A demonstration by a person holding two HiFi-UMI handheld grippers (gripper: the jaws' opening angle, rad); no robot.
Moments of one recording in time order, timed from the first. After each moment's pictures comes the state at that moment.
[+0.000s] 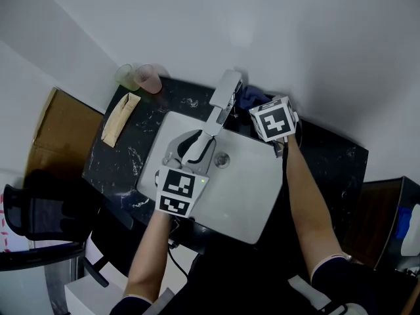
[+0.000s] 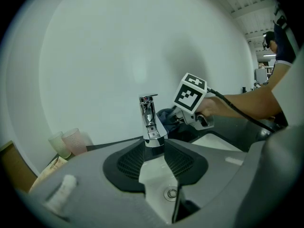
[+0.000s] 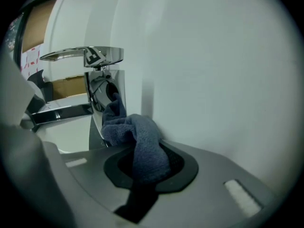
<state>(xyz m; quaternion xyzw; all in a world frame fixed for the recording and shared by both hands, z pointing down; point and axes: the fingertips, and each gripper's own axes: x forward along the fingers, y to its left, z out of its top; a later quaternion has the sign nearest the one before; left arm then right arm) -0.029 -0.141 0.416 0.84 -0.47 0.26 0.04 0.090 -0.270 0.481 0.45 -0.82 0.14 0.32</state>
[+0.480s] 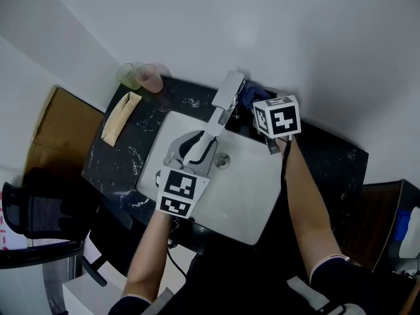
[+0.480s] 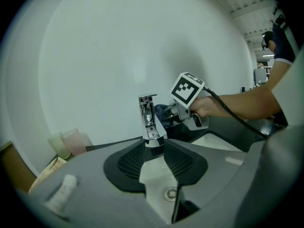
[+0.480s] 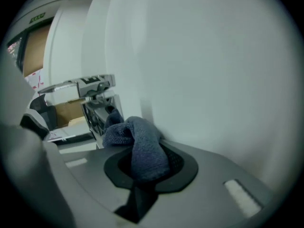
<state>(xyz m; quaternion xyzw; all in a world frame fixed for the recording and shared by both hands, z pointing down) -0.029 -0.140 0.416 0.85 -0.47 0.25 0.04 0.080 -0.286 0.461 0.46 -0.84 0.18 0.22</state>
